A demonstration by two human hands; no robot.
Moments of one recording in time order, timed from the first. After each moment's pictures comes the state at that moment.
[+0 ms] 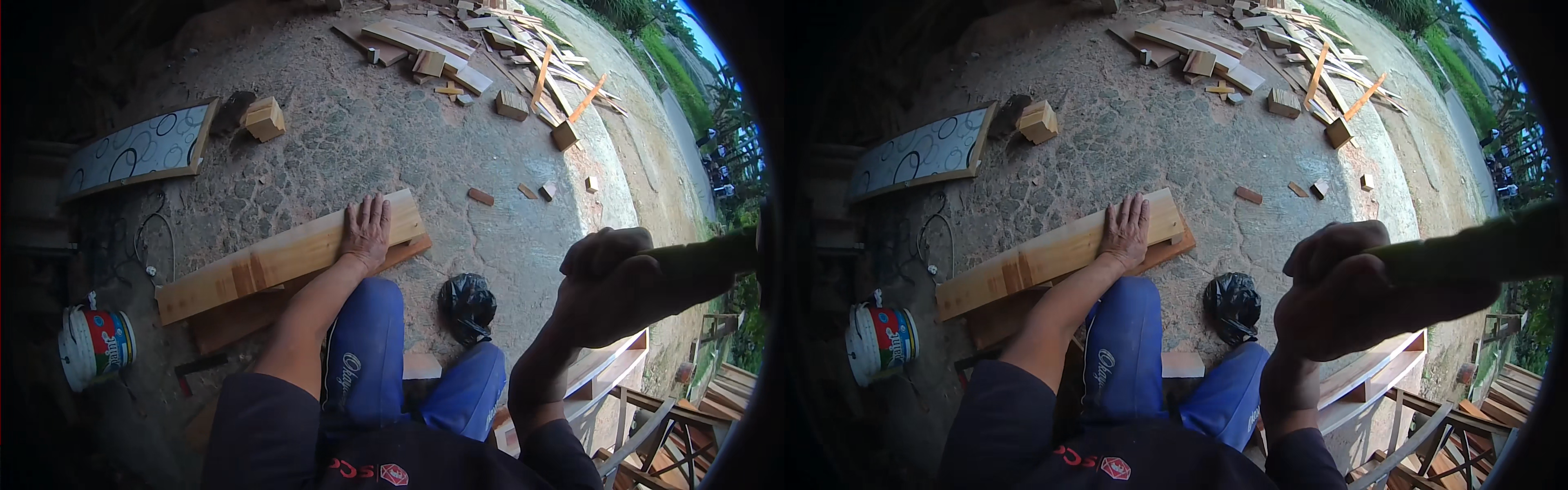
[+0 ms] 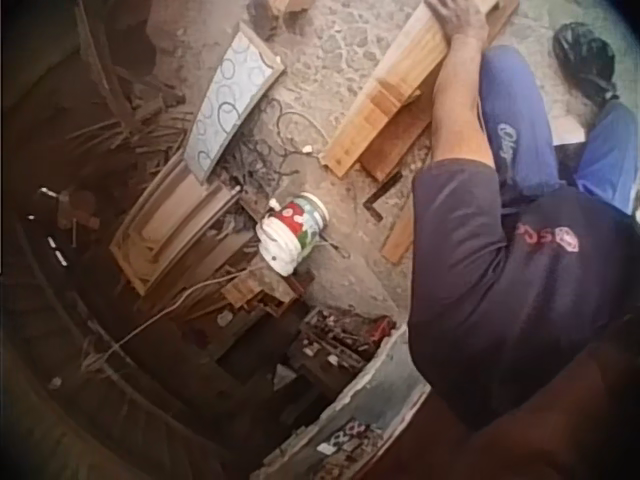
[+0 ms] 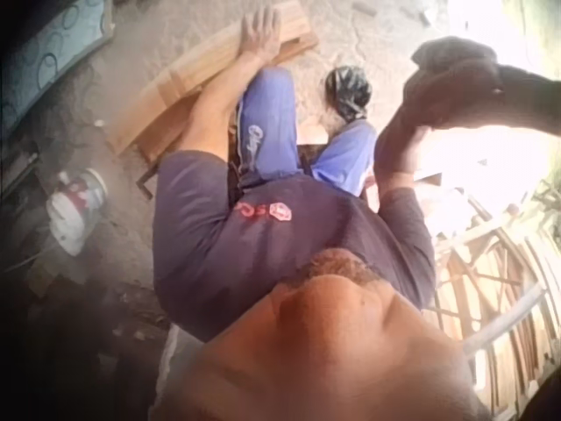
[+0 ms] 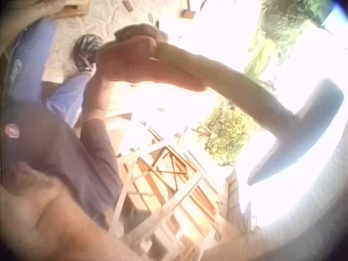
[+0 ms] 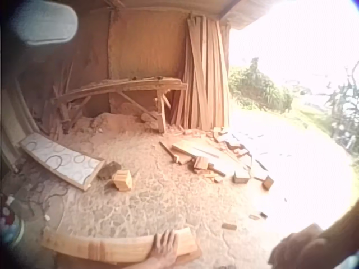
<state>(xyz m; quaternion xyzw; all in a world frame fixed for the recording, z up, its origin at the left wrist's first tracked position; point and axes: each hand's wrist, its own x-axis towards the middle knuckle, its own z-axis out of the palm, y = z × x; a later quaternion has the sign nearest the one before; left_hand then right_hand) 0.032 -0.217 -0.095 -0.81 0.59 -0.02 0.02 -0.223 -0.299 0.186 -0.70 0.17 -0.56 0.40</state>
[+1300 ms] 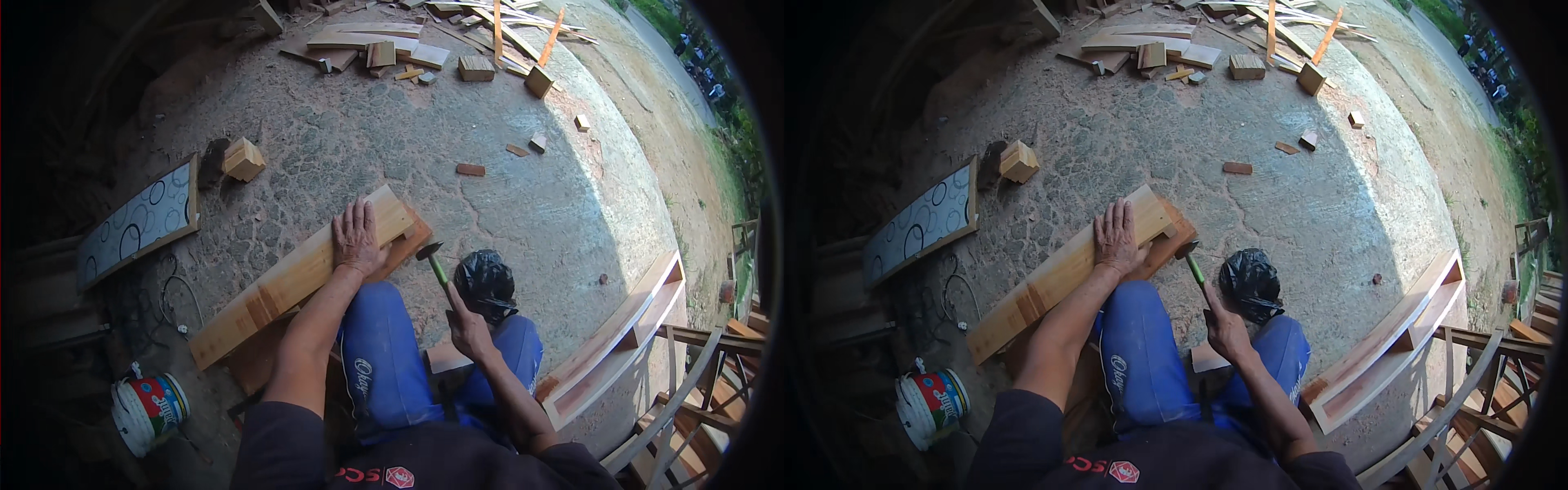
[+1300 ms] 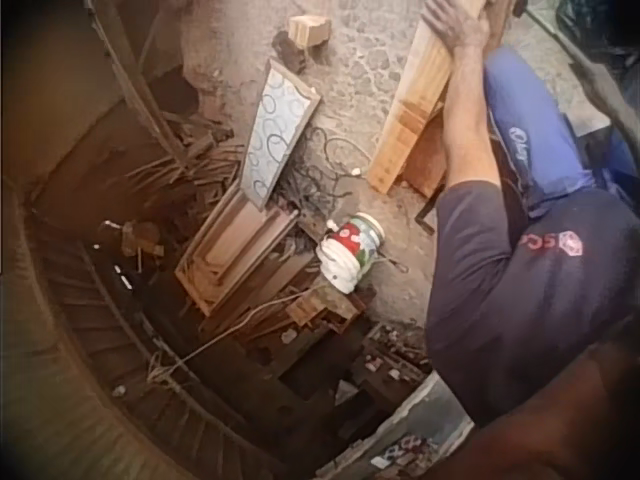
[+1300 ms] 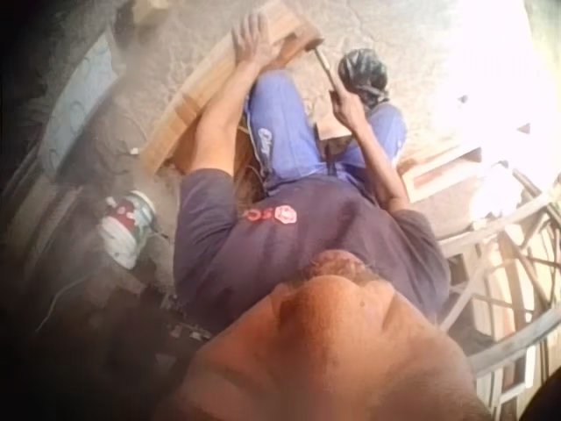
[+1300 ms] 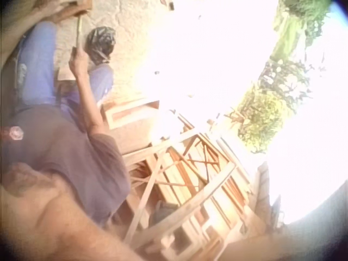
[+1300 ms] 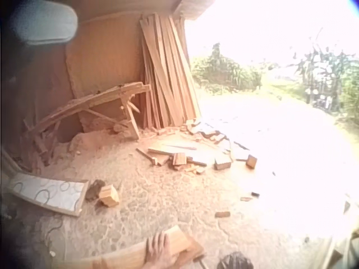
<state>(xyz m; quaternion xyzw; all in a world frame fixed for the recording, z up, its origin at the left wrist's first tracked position) 0.034 -0.230 -0.071 -0.80 0.60 0.01 0.01 -0.275 -0.194 -0.073 -0.78 0.45 -0.08 0.43</state>
